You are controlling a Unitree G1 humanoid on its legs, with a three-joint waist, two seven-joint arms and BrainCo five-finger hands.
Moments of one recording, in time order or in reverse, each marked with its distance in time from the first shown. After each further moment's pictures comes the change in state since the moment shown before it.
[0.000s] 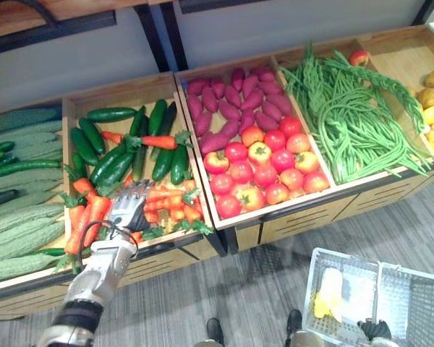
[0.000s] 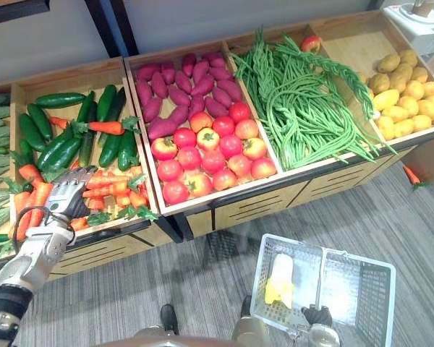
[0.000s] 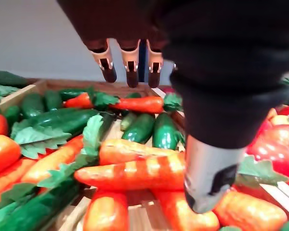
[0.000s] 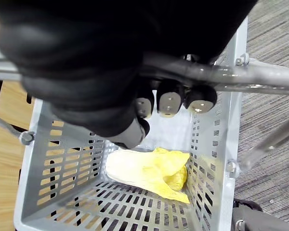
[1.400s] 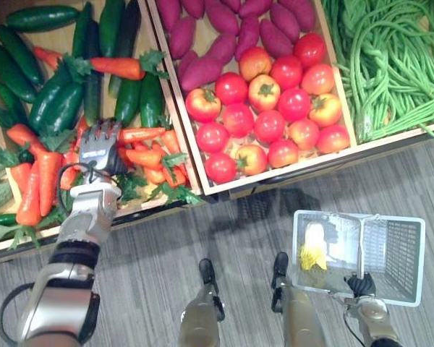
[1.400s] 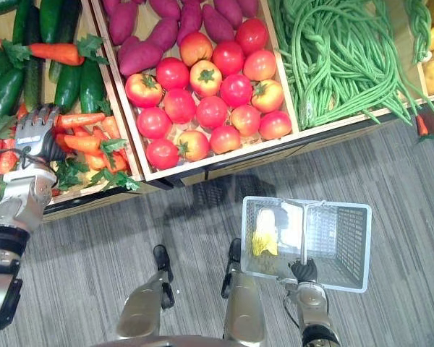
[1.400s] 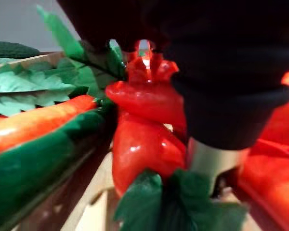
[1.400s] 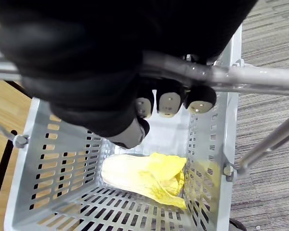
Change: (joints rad) left arm -0.398 0.070 -0.003 0.210 -0.022 0.120 0.052; right arm -0.127 -0.010 0.153 -0.088 0.002 -0.027 -0.025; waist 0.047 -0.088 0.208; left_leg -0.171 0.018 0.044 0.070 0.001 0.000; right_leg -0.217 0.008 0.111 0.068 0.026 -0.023
